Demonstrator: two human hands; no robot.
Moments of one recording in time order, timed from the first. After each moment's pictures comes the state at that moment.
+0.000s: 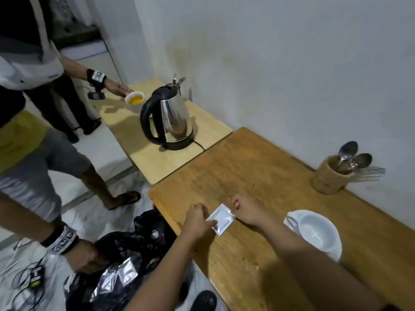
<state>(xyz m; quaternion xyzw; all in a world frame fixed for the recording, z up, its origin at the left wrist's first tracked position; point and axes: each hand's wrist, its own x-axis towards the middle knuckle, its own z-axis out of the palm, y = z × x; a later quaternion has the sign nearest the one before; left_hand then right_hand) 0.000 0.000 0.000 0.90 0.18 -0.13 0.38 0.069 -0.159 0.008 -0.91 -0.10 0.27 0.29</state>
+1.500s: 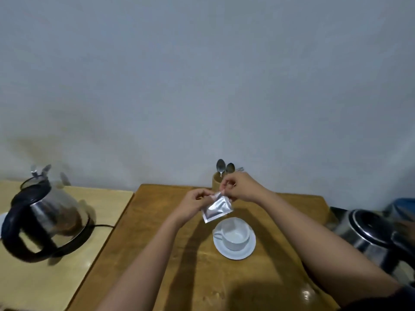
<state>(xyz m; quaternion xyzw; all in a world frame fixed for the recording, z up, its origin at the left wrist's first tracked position) 0.094 -0.134 0.156 0.72 -0.28 -0.28 0.57 0.020 -0.295 0.210 -0.91 0.12 0.00 0.40</state>
